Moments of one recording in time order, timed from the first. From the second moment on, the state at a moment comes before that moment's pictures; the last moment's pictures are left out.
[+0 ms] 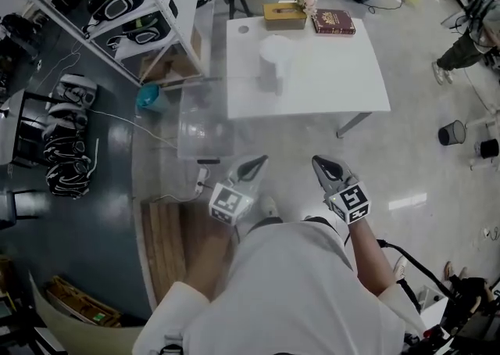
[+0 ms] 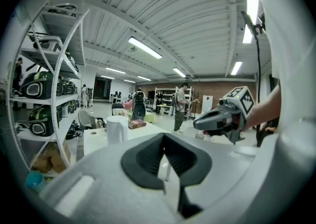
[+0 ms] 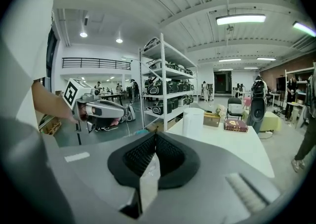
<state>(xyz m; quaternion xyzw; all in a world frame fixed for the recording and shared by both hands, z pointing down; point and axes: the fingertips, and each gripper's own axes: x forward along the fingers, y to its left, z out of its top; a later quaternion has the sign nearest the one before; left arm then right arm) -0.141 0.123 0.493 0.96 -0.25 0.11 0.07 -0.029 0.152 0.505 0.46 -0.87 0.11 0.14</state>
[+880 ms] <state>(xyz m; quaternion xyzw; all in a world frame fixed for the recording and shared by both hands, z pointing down) -0.135 0.062 0.534 0.96 -0.23 0.13 0.07 -0.039 0.088 0.522 0.47 -0.86 0.12 0.16</state>
